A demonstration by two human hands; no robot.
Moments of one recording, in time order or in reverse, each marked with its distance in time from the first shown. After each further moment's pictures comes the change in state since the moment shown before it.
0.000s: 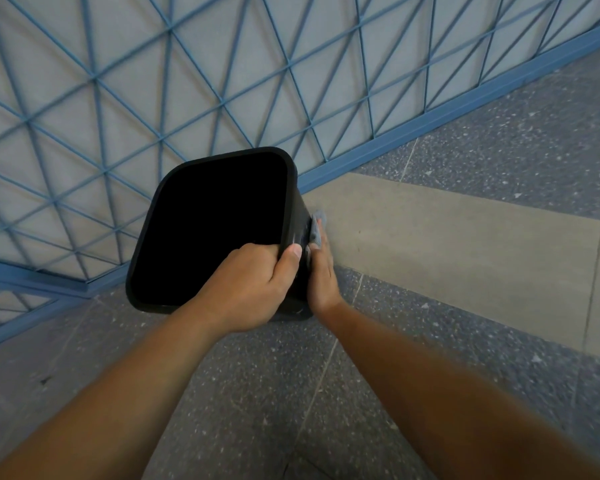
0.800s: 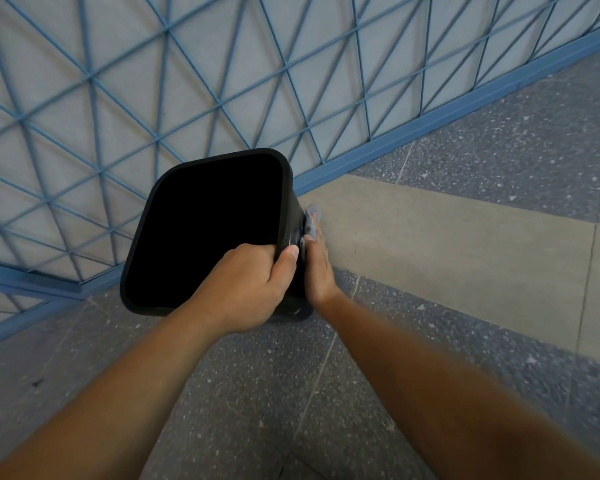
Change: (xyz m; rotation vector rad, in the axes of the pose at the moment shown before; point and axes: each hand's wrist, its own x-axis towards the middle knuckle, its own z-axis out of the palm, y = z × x) left_hand 0.001 -0.001 0.001 0.034 0.018 0.001; right_hand 0.021 -0.003 -0.003 -0.061 -0.029 -0.003
